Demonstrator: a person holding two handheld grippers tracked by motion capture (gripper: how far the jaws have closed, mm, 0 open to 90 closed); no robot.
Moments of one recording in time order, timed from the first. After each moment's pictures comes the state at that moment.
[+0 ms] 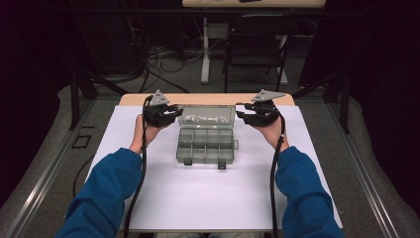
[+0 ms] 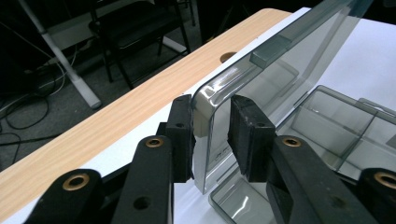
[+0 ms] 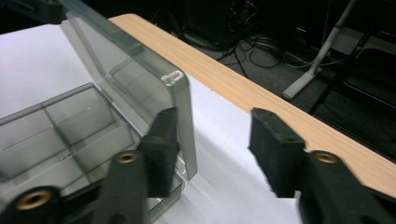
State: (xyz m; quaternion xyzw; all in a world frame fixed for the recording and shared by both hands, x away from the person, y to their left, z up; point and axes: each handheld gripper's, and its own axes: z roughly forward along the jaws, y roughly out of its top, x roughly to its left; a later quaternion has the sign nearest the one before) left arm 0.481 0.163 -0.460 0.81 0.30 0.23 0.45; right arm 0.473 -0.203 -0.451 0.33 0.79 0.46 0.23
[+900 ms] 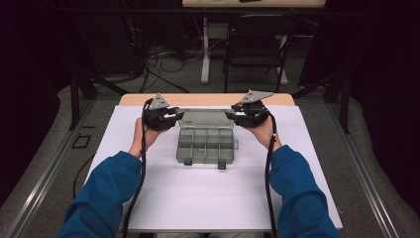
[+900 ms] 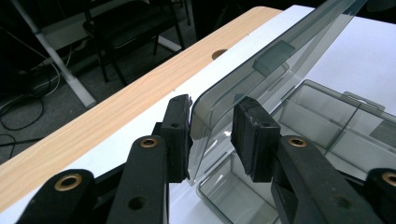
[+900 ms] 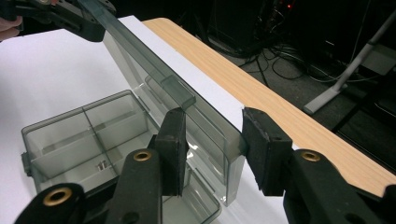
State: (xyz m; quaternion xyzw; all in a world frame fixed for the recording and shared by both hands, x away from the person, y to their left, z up) left arm 0.468 0.163 -0.463 0.81 0.29 0.22 0.45; right arm 0.467 -0.171 -0.447 0.28 0.81 0.47 0.22
